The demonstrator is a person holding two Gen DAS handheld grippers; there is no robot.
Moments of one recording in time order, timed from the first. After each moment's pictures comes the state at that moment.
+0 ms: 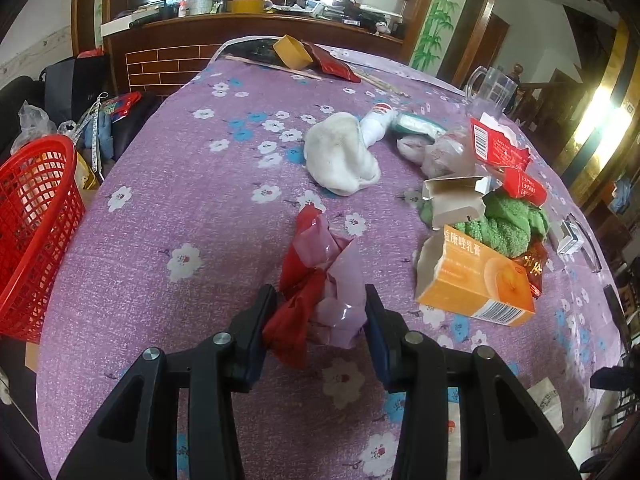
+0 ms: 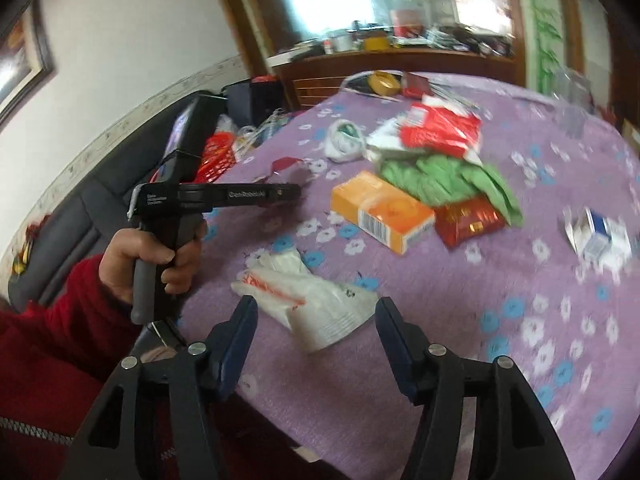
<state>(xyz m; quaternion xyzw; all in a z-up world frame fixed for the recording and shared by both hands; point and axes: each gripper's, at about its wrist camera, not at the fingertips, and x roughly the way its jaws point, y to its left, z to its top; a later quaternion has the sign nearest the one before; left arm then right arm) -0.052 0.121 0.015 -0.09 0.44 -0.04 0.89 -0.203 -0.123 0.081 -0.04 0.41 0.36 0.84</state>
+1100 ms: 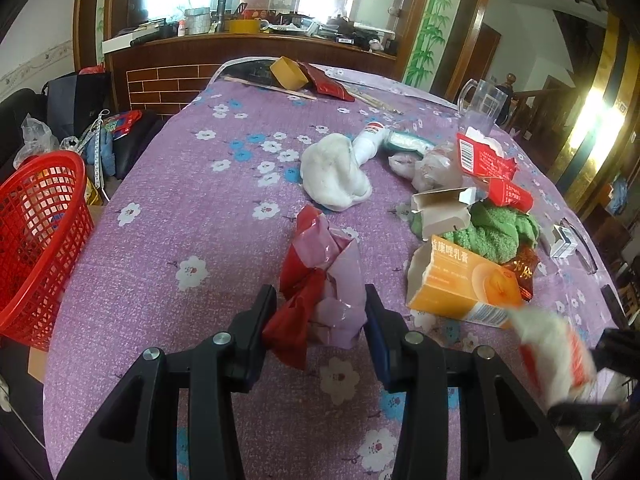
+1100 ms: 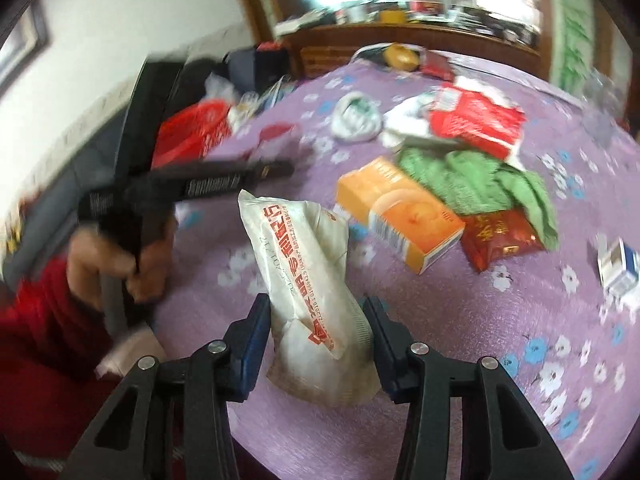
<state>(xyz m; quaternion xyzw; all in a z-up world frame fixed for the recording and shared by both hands) -0.063 0.120 0.024 -0.08 0.41 -0.04 0.91 -0.166 -0.105 0.067 -0.02 0.45 0.34 0.82</state>
